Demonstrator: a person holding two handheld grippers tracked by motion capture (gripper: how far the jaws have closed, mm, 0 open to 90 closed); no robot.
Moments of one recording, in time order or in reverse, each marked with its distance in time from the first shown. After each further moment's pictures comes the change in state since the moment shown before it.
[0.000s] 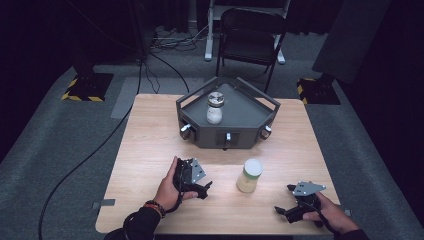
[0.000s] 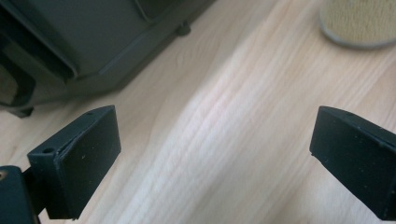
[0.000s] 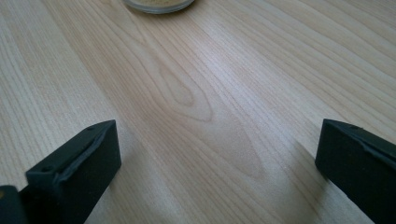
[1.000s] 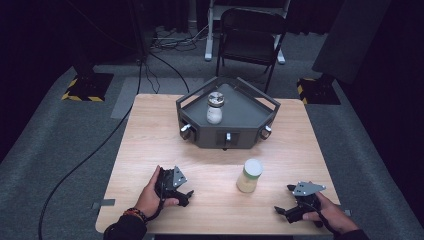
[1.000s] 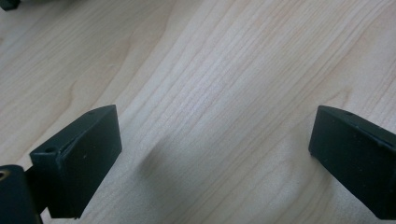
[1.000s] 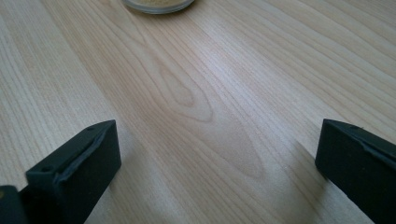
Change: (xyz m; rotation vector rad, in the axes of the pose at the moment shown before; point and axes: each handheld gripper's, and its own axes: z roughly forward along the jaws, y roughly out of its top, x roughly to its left) left arm 0.031 -0.036 -0.012 0.116 -0.054 -0.114; right arm 0.001 0.000 0.000 0.000 -0.003 0.003
